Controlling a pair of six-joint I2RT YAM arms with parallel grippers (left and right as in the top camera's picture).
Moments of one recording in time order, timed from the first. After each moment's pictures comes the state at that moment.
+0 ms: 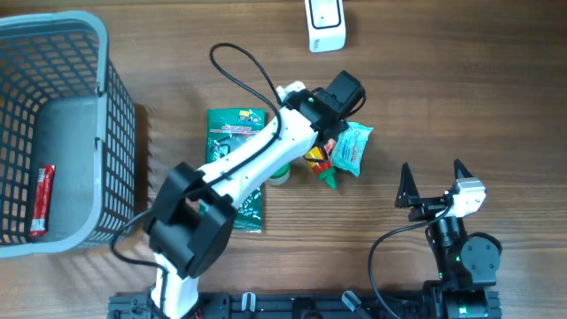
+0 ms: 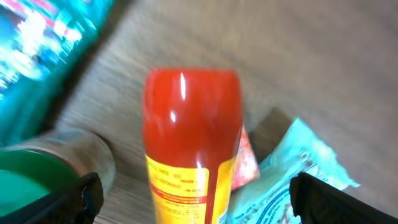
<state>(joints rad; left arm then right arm) -0.75 2.00 1.63 -0.92 -0.27 -1.22 0.02 0.02 0.01 0.00 -0.07 0.07</state>
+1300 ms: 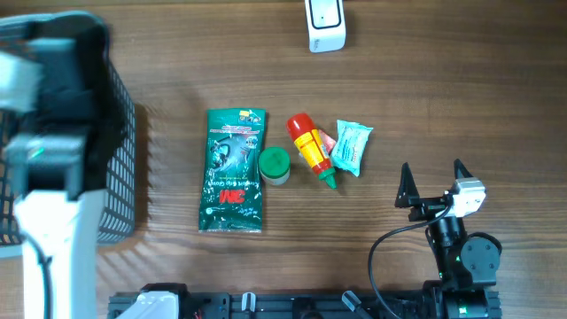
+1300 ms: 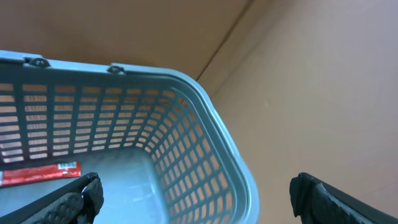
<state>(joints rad) -0.02 1.28 1.63 -0.89 -0.91 -1.05 0.02 0.02 0.01 0.00 -0.07 0.07</state>
